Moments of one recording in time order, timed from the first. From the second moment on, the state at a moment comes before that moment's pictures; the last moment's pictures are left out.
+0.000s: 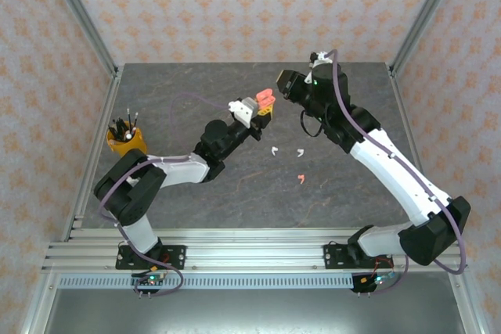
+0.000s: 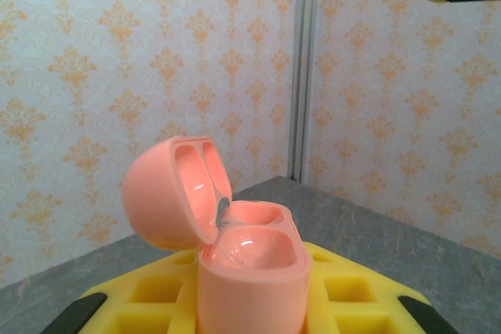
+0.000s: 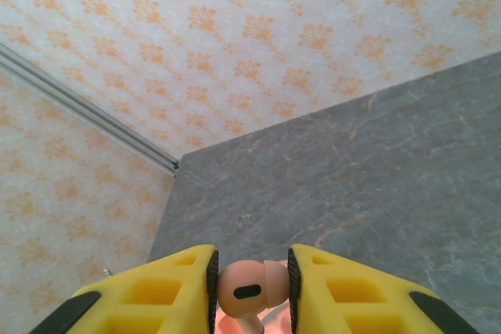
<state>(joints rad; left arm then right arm) -0.64 1.72 0.84 1.04 0.04 -0.02 0.57 1.32 1.37 -0.34 0.09 0.70</state>
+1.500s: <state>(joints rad) -0.67 1.81 1.03 1.05 -0.03 -0.07 0.58 1.37 1.25 -0.08 0.06 0.74</state>
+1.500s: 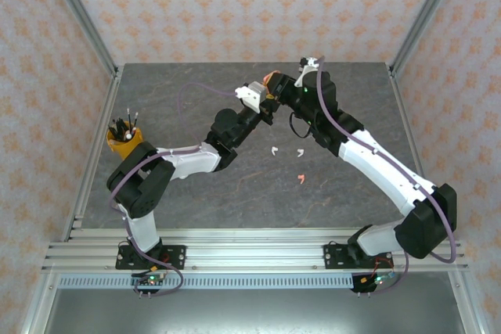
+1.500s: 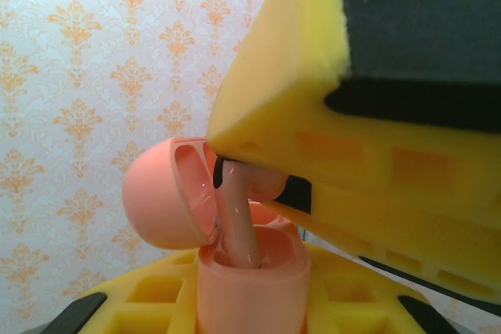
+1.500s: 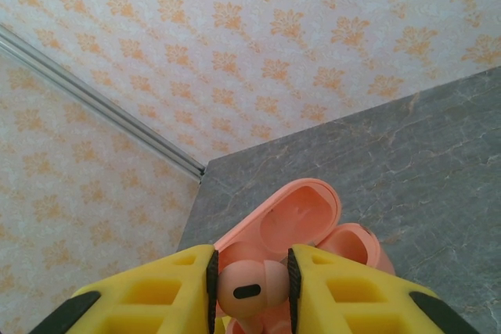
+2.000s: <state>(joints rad) -0.67 1.82 1.05 1.03 -0.05 -0.07 0.58 1.37 1.22 -0.05 0.05 0.74</state>
